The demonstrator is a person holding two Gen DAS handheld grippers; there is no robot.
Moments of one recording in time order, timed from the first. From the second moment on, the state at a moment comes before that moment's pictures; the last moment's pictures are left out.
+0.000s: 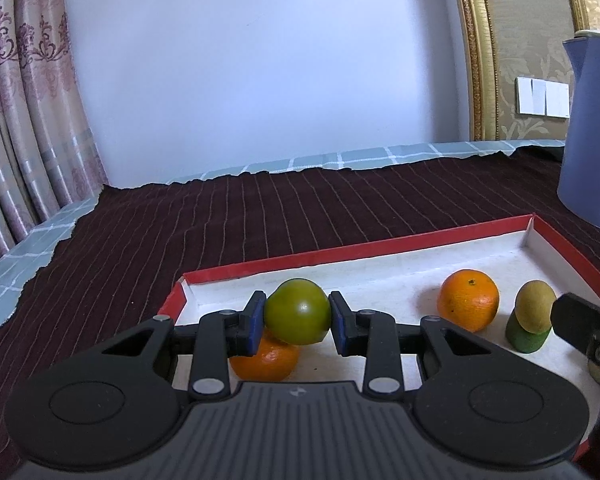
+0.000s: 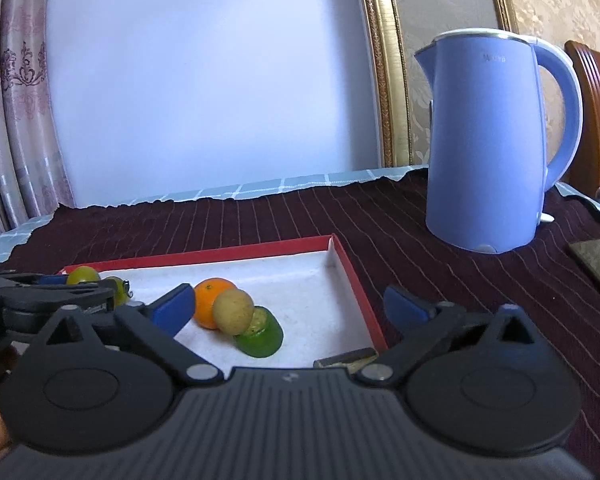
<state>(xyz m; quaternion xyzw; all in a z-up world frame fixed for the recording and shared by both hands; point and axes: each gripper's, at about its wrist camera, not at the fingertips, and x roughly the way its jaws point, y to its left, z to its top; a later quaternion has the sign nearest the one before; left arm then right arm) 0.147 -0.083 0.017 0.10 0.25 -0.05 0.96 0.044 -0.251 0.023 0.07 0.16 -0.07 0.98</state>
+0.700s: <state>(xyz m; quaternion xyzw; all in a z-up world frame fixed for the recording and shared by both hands) 0.139 -0.086 0.018 0.11 0.22 -0.03 0.97 0.010 -0.249 0.015 0.09 0.17 -0.06 0.98</state>
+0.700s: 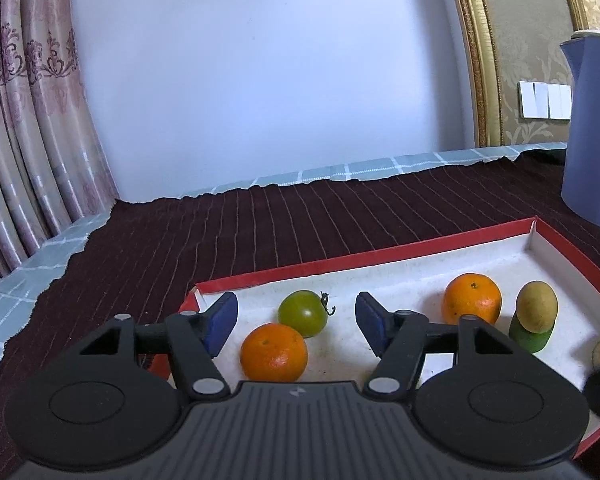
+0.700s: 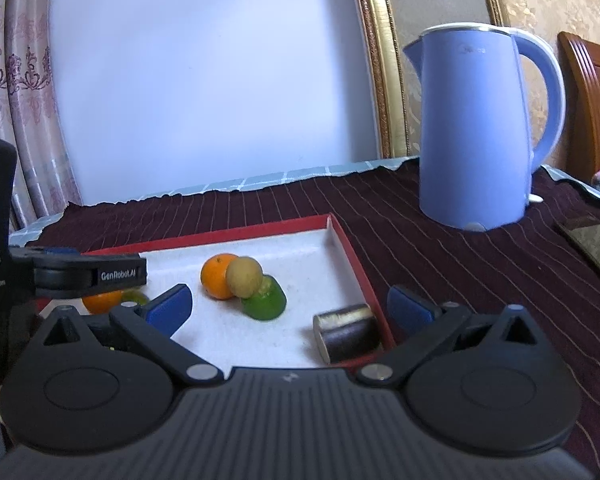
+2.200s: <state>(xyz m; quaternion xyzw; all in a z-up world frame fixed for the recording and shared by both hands) 0.019 -0.033 0.013 0.07 0.23 -0.11 0.97 -0.009 -0.223 -0.003 -0.01 0.29 0.03 0.96</state>
